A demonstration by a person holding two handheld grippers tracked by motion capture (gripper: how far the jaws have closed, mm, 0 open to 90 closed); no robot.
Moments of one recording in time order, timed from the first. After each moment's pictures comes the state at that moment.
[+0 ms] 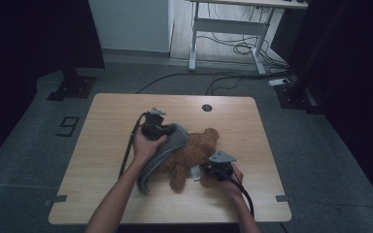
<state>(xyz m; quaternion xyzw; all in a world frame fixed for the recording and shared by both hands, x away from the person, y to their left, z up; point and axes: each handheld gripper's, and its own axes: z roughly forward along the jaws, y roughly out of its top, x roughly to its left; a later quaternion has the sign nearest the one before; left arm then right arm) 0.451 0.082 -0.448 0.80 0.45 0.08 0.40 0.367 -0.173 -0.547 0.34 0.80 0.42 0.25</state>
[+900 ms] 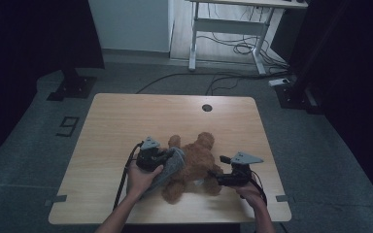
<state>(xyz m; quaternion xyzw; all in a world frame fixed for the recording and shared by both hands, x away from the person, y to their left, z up) 0.359 0.108 -0.485 0.77 0.41 0.09 0.48 0.337 -0.226 -0.505 0.34 0.77 0.53 0.13</state>
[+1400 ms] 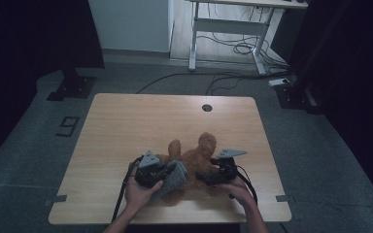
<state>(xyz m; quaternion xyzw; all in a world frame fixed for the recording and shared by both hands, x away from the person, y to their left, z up) 0.313 0.108 -0.491 0.78 0.37 0.10 0.49 0.358 -0.187 -0.521 0.37 0.79 0.49 0.01</state>
